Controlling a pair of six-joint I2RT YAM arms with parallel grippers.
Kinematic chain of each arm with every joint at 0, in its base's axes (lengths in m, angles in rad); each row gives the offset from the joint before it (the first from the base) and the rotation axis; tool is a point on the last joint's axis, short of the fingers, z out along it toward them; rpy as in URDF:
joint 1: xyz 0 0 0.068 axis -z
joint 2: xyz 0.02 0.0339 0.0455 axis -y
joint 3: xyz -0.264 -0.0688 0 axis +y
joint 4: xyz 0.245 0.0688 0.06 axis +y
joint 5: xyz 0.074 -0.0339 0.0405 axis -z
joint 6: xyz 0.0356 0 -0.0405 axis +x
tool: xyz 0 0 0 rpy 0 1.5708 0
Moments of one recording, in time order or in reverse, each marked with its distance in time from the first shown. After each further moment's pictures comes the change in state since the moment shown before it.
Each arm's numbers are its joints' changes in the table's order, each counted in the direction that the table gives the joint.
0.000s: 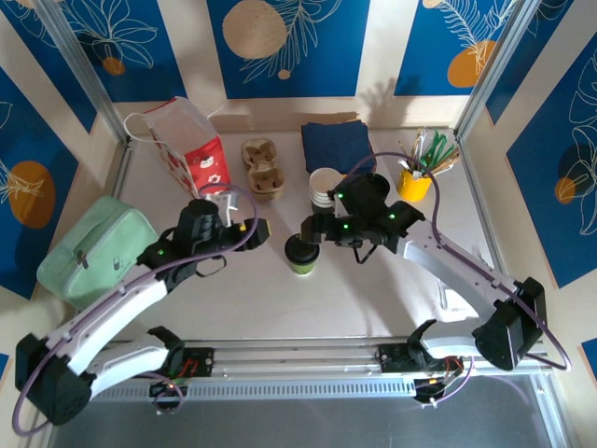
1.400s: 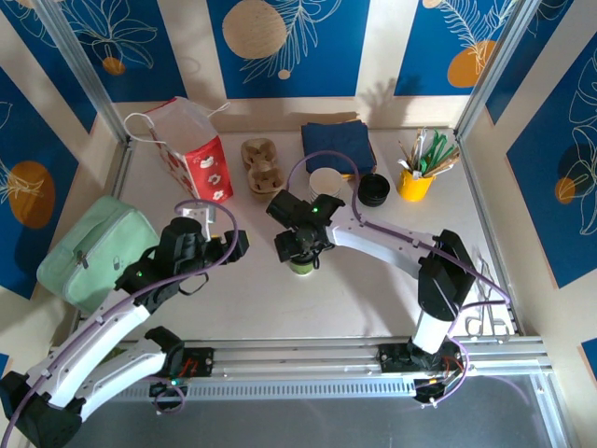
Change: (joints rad) left arm -0.028 0.171 0.071 0.149 -0.151 0.042; right arm -0.225 -0.415 -0.294 0.246 0.340 -0.051
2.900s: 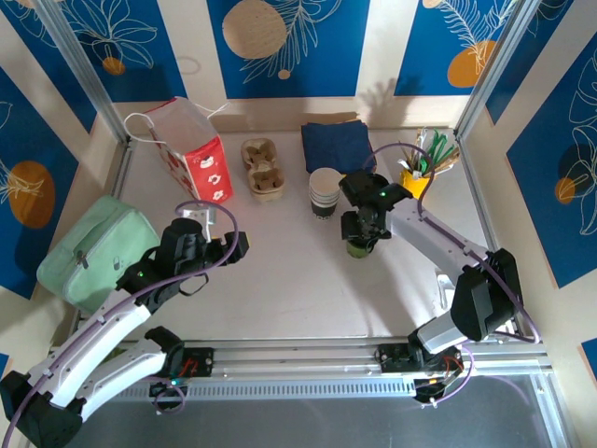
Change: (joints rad) left arm -0.006 -0.001 0.014 0.000 0.008 0.000; right arm 0.428 0.250 0.268 -0.035 0.043 -0.126
